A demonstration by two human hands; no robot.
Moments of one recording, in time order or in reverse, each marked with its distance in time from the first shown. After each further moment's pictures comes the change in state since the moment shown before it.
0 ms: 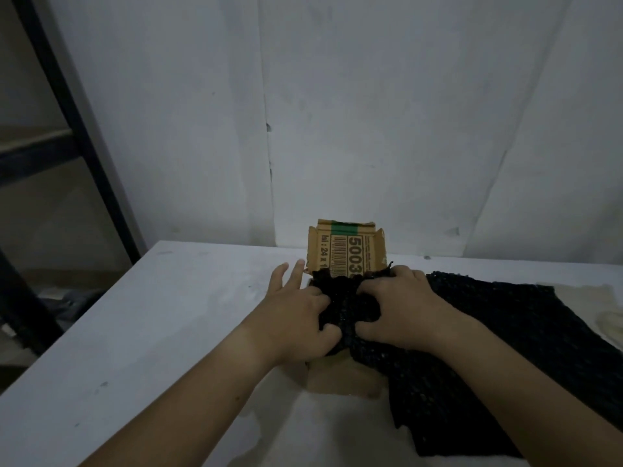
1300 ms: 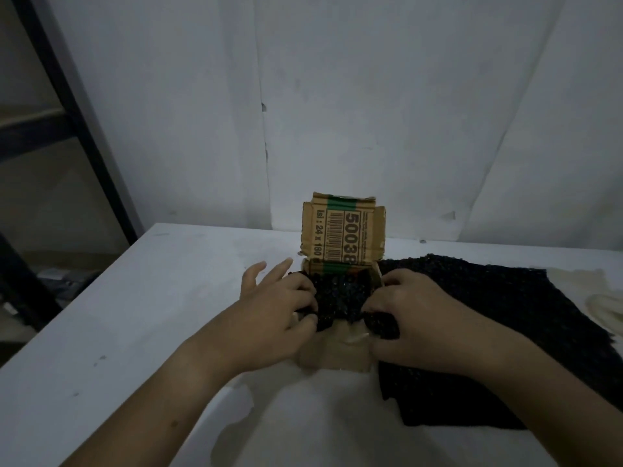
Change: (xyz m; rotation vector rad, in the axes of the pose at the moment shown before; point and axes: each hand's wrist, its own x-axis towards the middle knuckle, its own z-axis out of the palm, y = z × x) left_hand -0.038 -0.003 0.010 -0.220 0.158 0.041; right_hand -0.054 0.010 -0.004 0.059 0.011 -0.258
